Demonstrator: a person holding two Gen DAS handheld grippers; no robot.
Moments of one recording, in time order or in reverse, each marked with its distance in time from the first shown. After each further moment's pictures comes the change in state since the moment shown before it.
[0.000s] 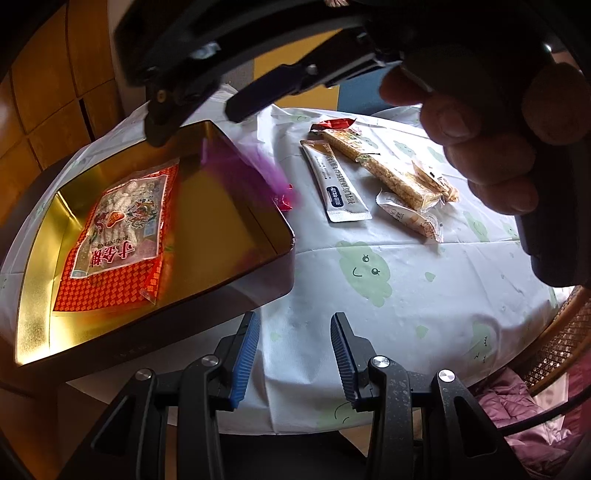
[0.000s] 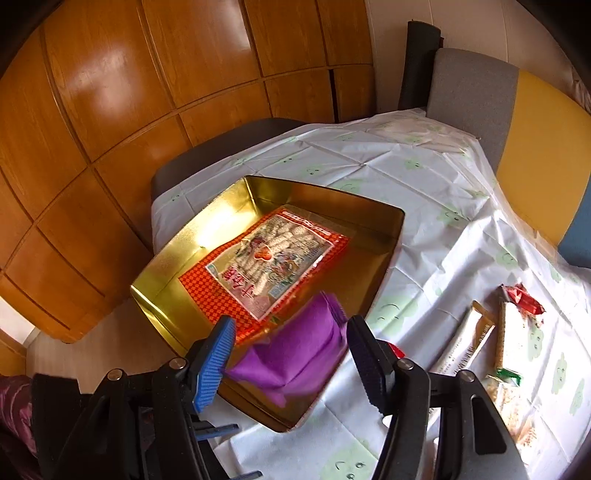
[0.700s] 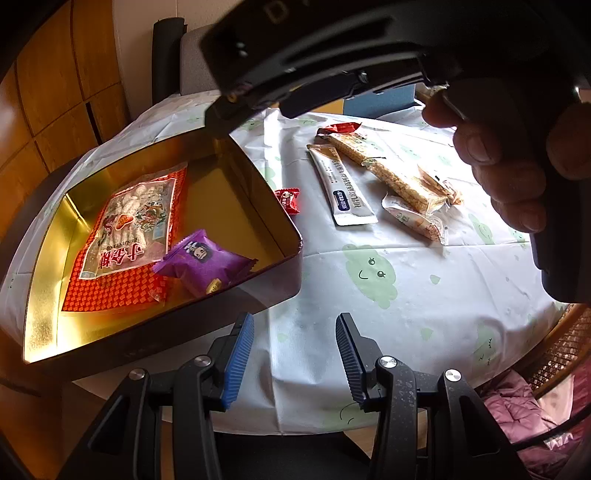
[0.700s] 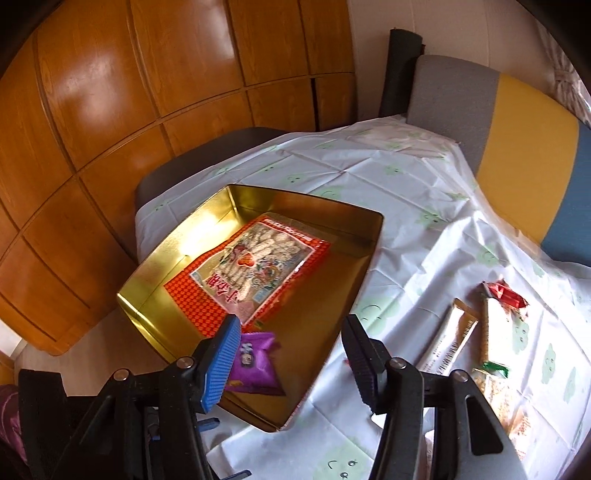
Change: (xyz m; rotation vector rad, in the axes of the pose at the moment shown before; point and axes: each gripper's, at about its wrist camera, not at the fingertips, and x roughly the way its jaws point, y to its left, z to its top) left arm -0.003 0.001 0.000 0.005 -0.014 0.026; right arm -0.010 -0.003 -0.009 0.029 -0.039 -0.102
